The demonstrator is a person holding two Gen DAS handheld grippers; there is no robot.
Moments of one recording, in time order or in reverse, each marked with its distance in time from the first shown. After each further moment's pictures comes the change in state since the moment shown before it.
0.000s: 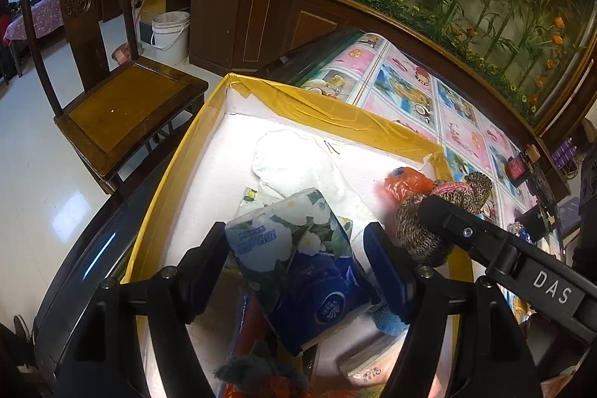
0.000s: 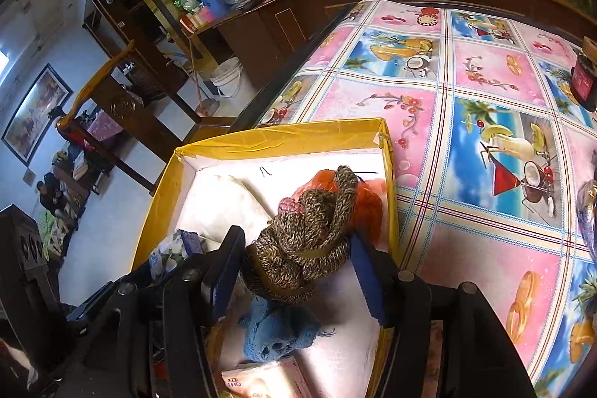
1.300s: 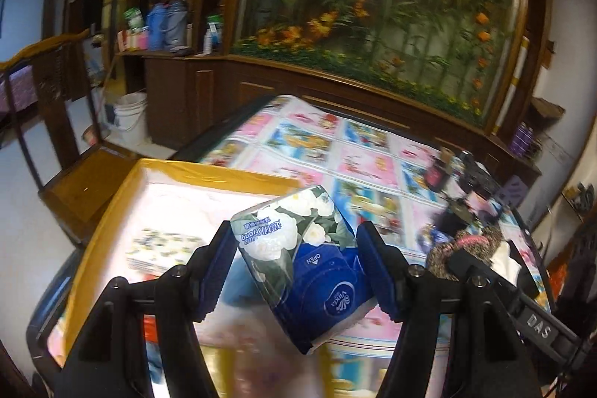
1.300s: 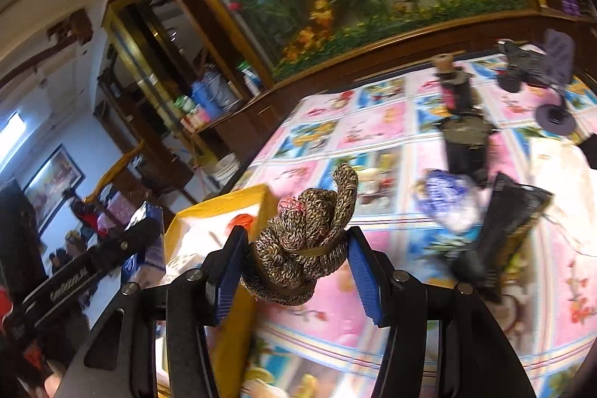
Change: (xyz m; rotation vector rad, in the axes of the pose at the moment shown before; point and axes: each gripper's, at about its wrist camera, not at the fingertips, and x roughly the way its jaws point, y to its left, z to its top) left arm -0.086 -0.108 -0.035 0.165 -0.262 -0.086; right arm -0.168 -0.113 -0.084 0.095 -0.376 0.049
